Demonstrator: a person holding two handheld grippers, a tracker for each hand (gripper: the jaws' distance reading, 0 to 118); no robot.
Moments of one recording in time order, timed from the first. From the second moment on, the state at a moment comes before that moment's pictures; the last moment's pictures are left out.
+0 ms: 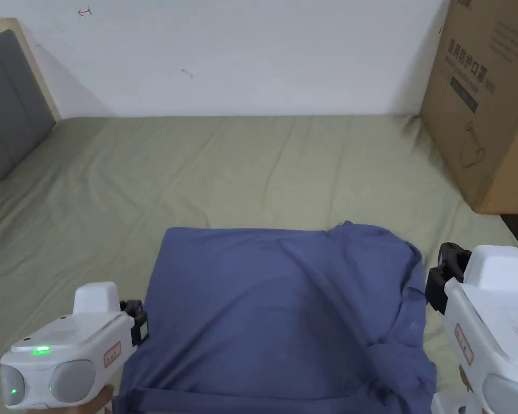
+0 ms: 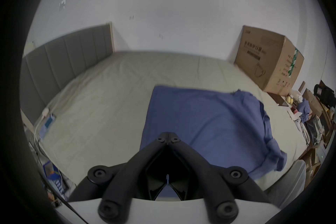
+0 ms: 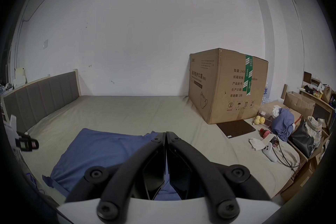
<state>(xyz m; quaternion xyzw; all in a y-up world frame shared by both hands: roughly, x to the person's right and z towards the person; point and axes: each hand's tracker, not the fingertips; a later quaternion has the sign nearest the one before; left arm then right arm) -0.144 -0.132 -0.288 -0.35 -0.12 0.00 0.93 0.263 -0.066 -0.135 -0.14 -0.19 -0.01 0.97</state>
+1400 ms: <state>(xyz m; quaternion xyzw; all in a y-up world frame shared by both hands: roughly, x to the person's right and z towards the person) -0.175 -0.213 -0.272 -0.46 -0.12 -0.01 0.88 0.267 -0.235 -0.102 -0.45 -0.16 -0.09 0.88</state>
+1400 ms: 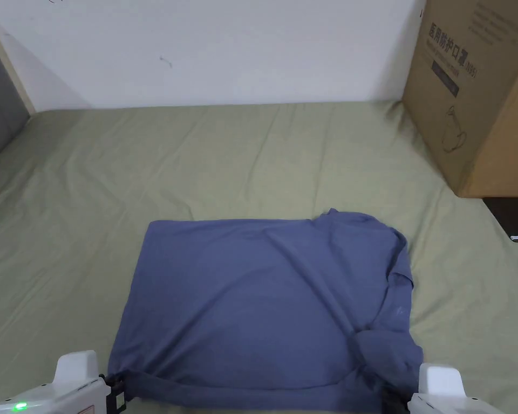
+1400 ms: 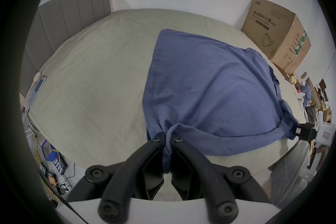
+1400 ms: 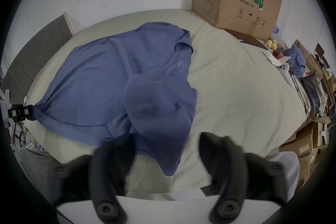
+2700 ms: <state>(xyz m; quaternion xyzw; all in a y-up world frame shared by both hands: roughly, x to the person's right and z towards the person) -0.098 -0.258 -0.469 -0.49 -0.10 -0.07 0.86 0.343 -0.260 -0.296 -0.45 -0.17 -0.06 0.88</state>
